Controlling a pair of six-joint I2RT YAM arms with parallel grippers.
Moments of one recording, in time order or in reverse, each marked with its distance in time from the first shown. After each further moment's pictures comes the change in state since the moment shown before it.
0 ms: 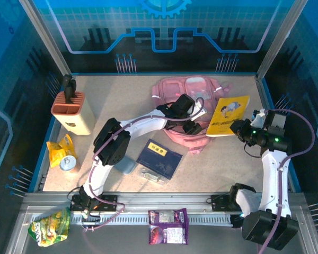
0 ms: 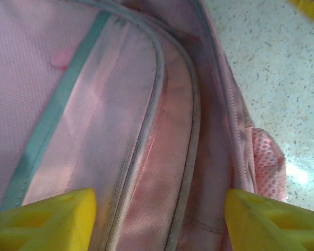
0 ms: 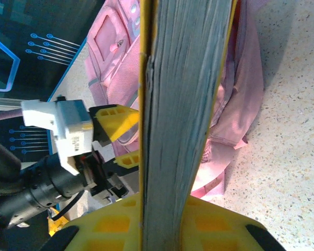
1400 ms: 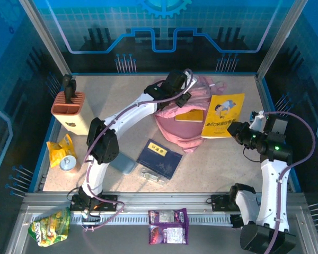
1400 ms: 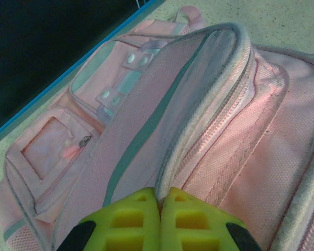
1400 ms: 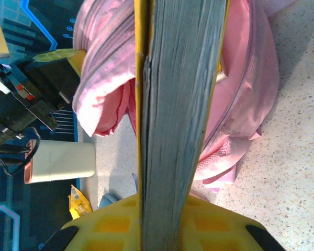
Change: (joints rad) left arm 0.101 -0.070 0.282 -0.188 -0.330 -0.069; right arm 0.027 -0.113 -0.005 -0.033 -0.090 0.015
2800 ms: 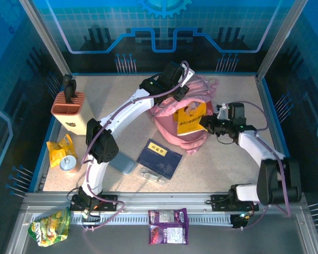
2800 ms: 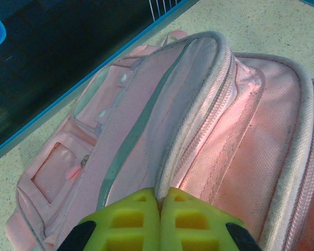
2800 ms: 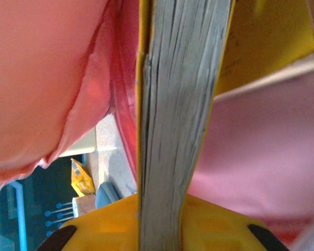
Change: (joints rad) left arm 0.018 0.000 0.115 -0.098 -0.003 -0.015; right arm 0.363 0.646 -0.156 0.844 -0.008 0.233
